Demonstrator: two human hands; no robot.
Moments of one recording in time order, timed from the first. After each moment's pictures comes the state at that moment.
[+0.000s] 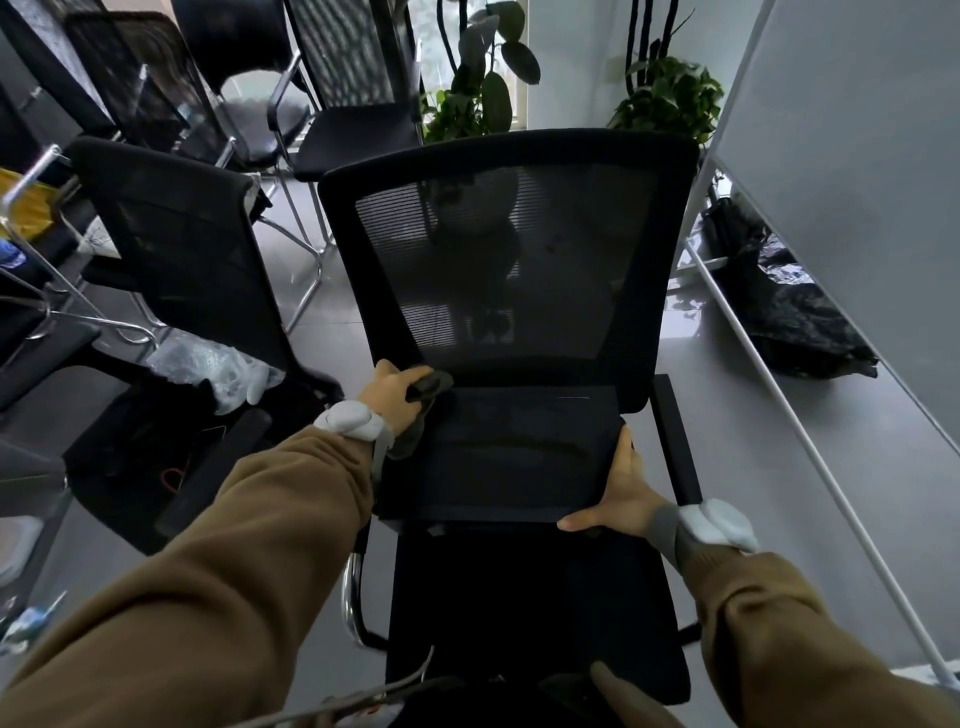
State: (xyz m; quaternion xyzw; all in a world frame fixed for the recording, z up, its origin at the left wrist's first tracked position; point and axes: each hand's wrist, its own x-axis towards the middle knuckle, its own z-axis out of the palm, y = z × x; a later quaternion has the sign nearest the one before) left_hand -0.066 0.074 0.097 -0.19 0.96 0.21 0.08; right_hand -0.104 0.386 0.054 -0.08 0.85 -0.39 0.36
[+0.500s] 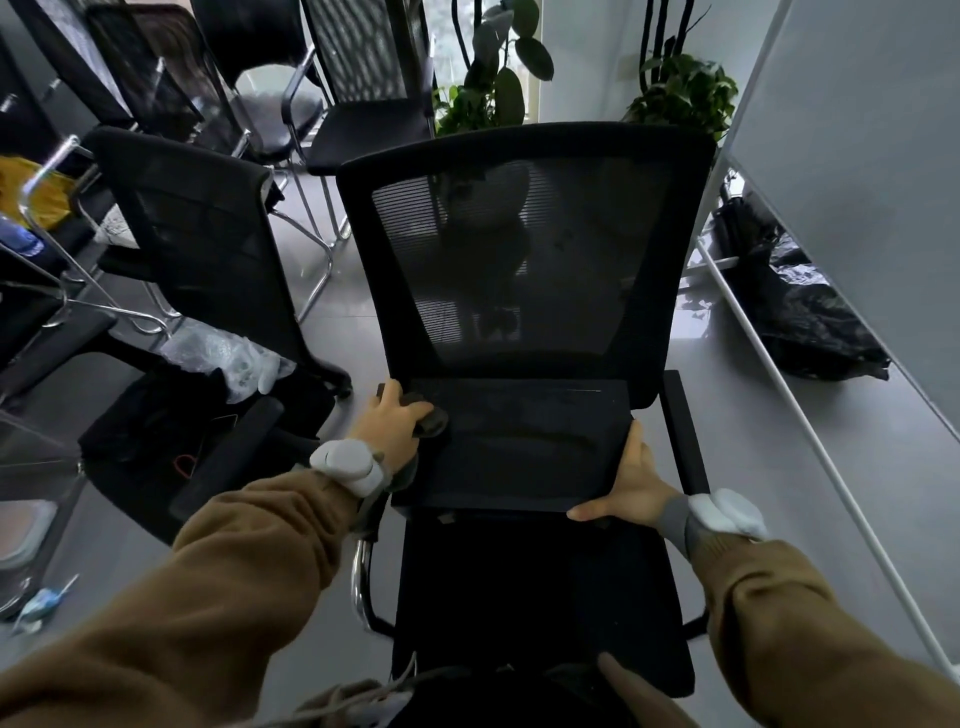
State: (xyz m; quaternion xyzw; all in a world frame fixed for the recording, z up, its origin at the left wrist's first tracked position) left_hand -0.017 0.087 0.097 -0.14 0.98 0.06 0.12; right_hand -0.103 0.385 0.059 -0.08 0.85 -0.37 0.37
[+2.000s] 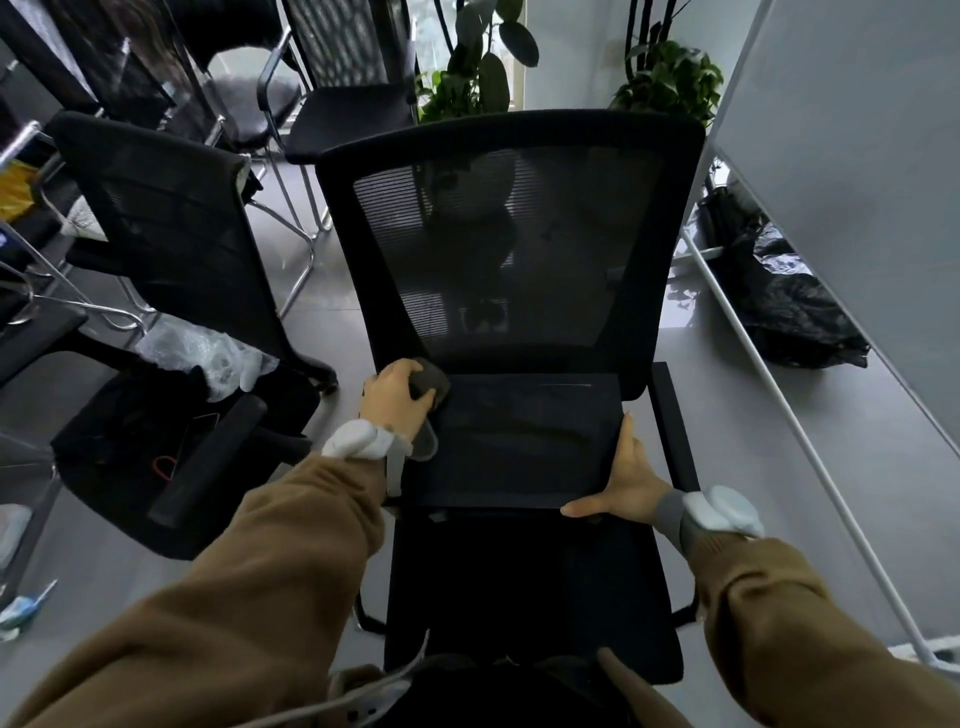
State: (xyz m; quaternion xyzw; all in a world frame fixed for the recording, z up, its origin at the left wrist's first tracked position) left_hand -0.050 0.097 0.089 -0.26 0.92 0.27 -0.02; right_hand -0.103 0.387 0.061 -0.08 0.85 -0.34 0.38
